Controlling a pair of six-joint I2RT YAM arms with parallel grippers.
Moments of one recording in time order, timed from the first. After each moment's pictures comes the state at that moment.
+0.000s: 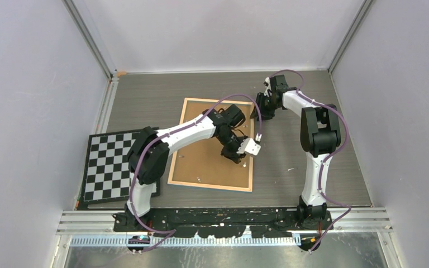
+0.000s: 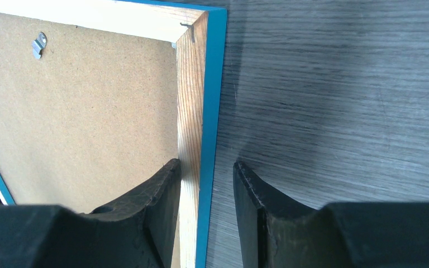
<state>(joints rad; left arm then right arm) -0.86 1.98 1.59 -0.88 0.68 1.13 0.16 2.14 1.56 -0.49 -0.34 0.34</state>
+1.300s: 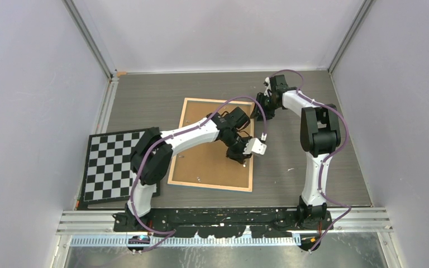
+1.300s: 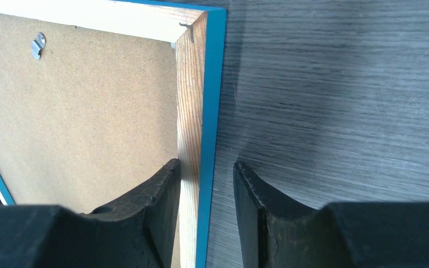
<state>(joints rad) -0.89 1.99 1.58 -0.74 0.63 0.96 0.16 2.14 1.56 -0.50 -0.33 0.34</state>
